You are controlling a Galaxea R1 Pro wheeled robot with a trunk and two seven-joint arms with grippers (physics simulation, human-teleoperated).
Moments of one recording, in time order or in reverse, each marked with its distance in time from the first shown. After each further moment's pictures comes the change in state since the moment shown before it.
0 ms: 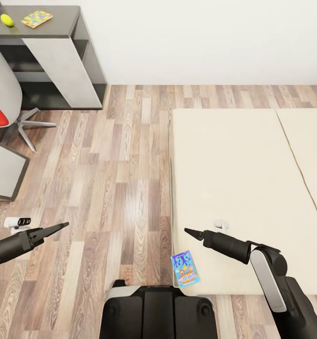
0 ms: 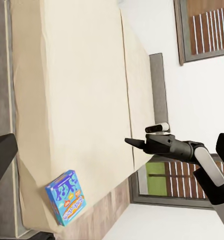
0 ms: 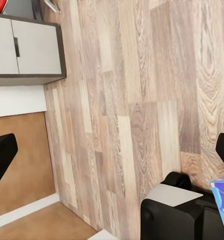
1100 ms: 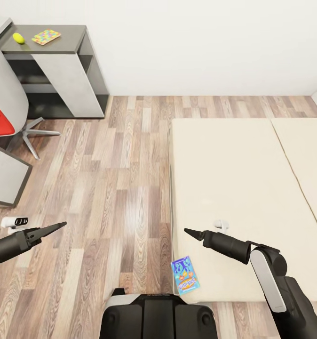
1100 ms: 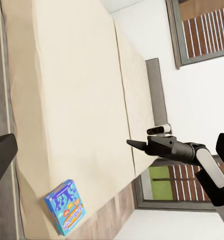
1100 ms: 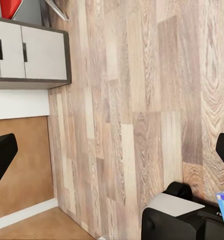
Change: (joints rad) left arm 0.001 0.008 0.012 0.000 0.002 0.000 0.000; right arm 0.000 0.000 0.002 0.001 0.000 0.000 0.001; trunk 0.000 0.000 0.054
